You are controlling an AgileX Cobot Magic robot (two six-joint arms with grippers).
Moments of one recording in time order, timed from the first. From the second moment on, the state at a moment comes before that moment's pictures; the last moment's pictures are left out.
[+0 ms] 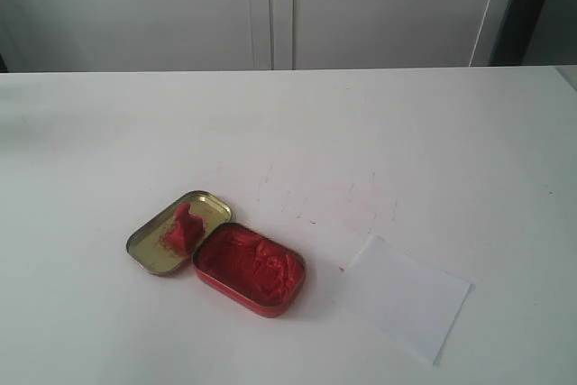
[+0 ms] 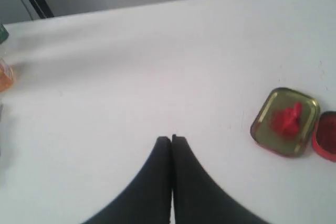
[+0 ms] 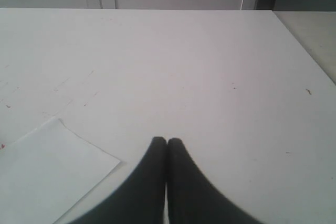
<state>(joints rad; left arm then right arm) 0.00 0.50 -0.79 -0.06 0.88 0.15 0.06 0.00 0.00 -0.04 0.36 0.08</state>
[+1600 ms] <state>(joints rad) 0.00 1.36 -1.10 -0.24 1.27 0.24 0.06 0.00 0.00 -0.04 0.36 0.08</state>
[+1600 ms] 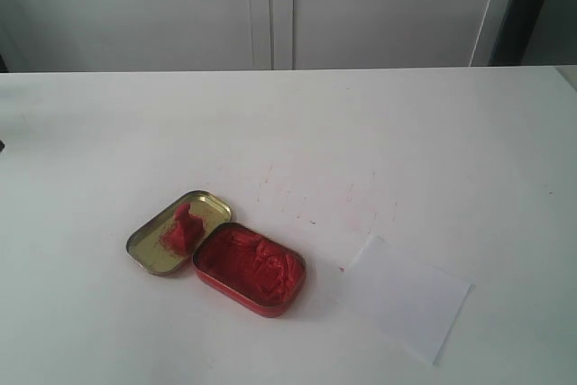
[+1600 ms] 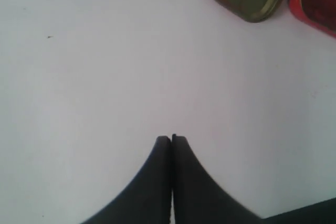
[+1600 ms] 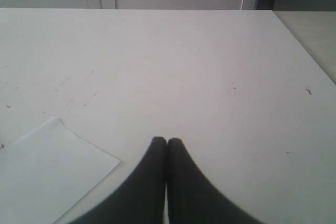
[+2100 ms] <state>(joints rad) -0.21 1.53 -1.21 -0.25 1.17 0.21 0.06 0.00 0.00 -0.04 0.36 0.08</state>
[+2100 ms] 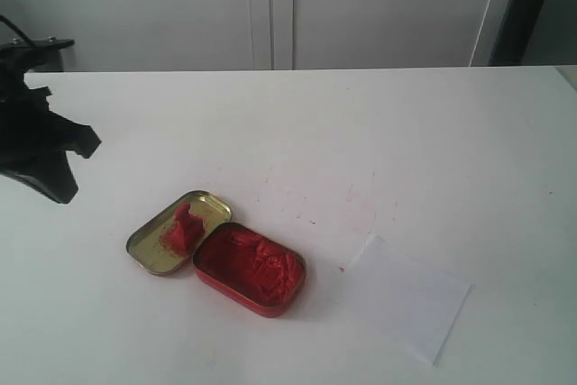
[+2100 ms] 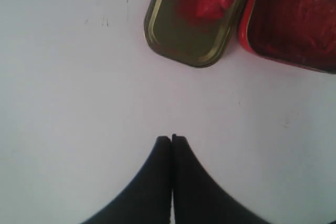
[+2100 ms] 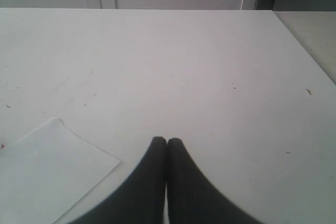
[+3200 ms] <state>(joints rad) -0.49 1.92 -1.63 -0.09 1.28 0.08 0.06 0.00 0.00 -0.04 0.36 0.08</state>
